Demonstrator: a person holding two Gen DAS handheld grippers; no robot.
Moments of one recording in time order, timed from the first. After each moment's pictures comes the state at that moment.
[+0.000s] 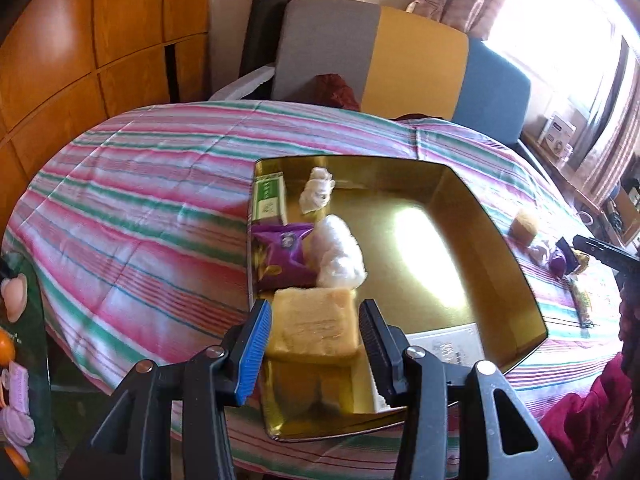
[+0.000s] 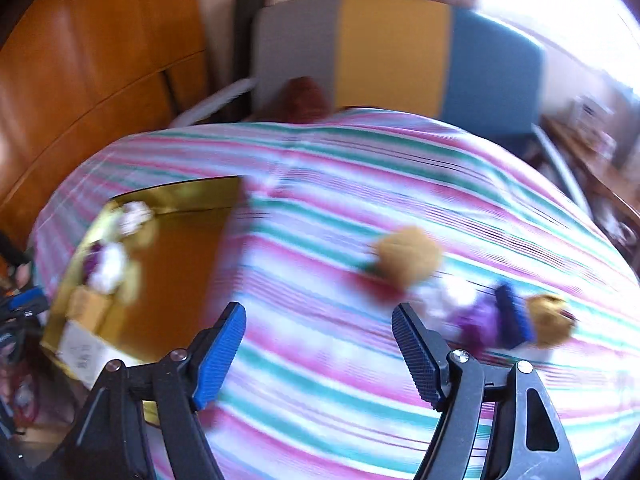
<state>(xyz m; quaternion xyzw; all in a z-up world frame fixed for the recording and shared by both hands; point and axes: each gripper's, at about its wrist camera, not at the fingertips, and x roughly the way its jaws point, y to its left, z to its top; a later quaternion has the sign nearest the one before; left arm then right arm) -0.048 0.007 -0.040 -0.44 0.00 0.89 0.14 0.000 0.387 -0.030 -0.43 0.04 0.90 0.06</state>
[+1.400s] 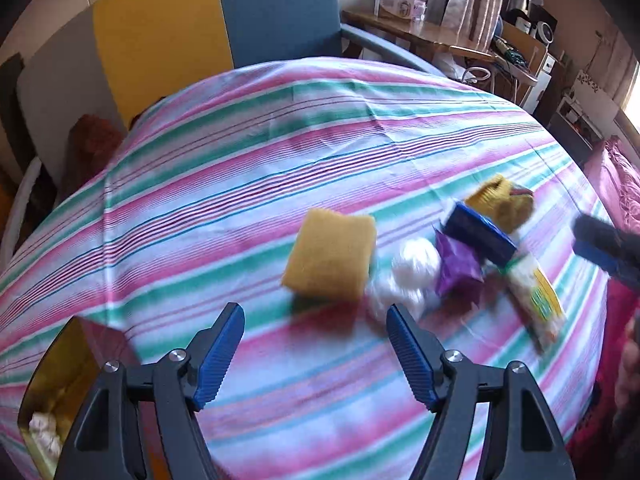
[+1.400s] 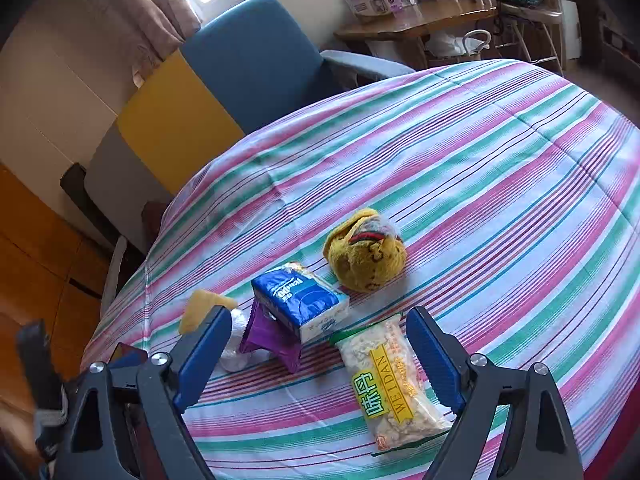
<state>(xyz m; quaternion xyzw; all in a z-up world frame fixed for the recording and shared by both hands) -0.128 0.385 -0.072 -0.47 0.22 0.77 0.37 0.080 0.566 -0.071 -0.34 0.37 0.84 0.22</state>
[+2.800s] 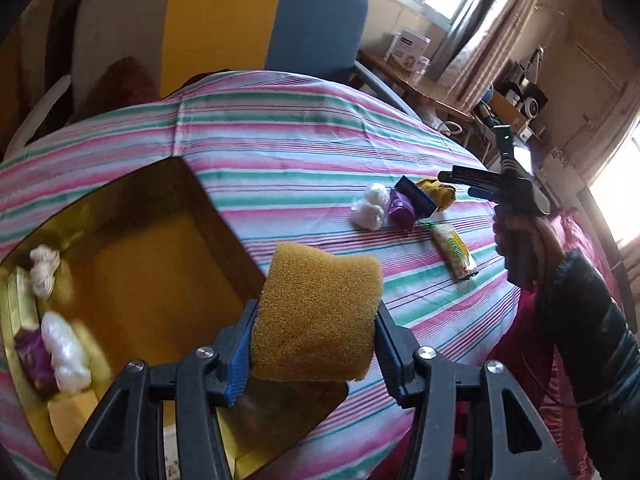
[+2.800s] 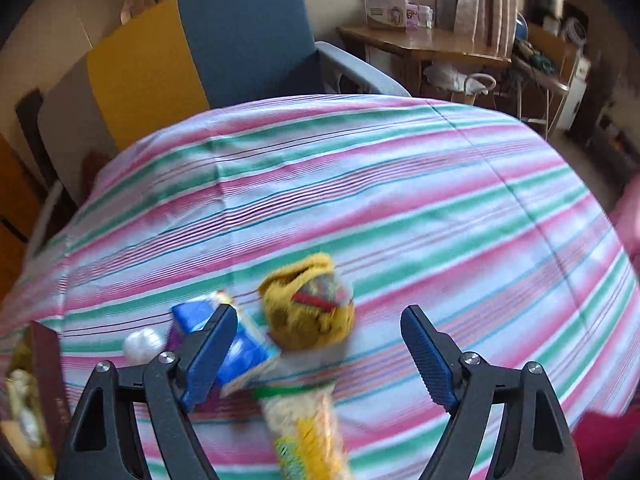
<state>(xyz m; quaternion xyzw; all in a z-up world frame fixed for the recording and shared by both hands) -0.062 0.202 -0.021 -0.50 0.05 0.77 0.40 0.013 0.610 -0.082 -0.44 0.20 0.82 0.29</state>
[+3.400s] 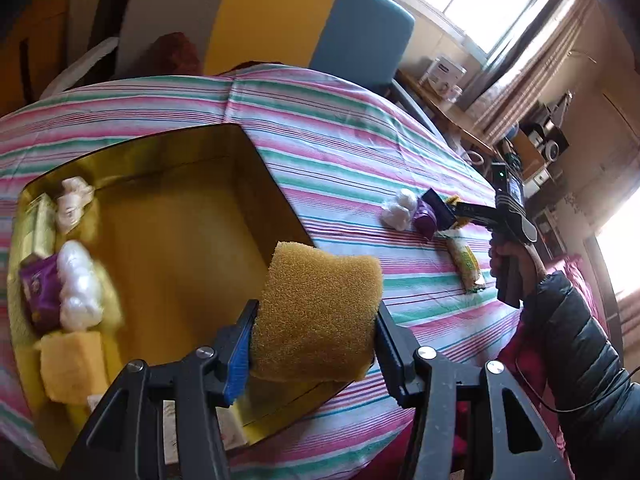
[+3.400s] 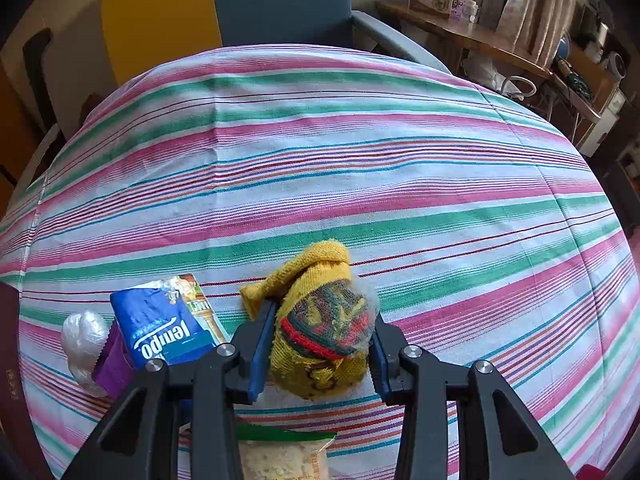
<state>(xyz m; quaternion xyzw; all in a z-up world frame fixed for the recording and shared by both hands) -0.054 0.156 -0.032 -0.51 -0.01 0.79 0.35 -0.004 0.620 -0.135 -0.49 0.17 0.82 0.25</state>
